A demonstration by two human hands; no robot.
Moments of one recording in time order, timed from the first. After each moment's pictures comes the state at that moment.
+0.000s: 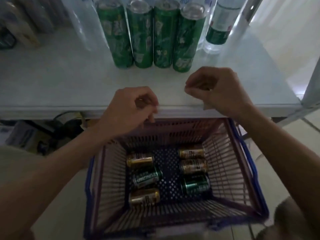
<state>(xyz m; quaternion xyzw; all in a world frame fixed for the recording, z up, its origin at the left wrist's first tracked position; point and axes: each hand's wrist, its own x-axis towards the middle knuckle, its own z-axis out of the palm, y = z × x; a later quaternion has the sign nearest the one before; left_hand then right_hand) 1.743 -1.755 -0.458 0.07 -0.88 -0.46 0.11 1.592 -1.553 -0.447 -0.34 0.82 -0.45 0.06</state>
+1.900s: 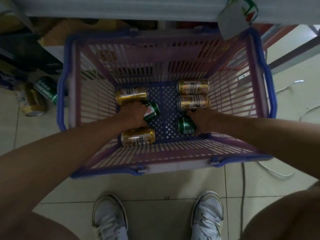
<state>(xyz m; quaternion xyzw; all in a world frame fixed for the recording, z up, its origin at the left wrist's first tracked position) 1.799 -1.712 -0.738 0.08 -0.93 -0.11 -0.34 1.675 -1.490 -0.686 -0.43 0.76 0.23 0.43</state>
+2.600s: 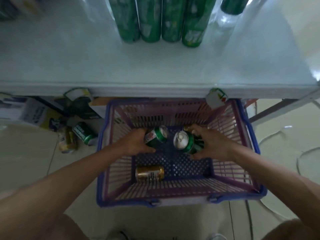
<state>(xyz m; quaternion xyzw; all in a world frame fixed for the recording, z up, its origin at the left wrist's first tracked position) 1.801 -1.758 -0.625 0.12 -0.90 -0.35 -0.24 1.663 -1.489 -0.573 -0.38 0.83 -0.16 0.38</state>
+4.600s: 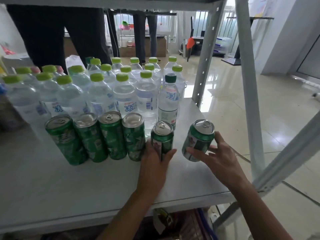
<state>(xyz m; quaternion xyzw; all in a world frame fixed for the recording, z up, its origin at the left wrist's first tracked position) 1.548 -1.640 -0.479 0.19 -0.81 -0.49 0.24 1.486 -1.458 -0.440 -0.16 0.84 -0.52 0.02</state>
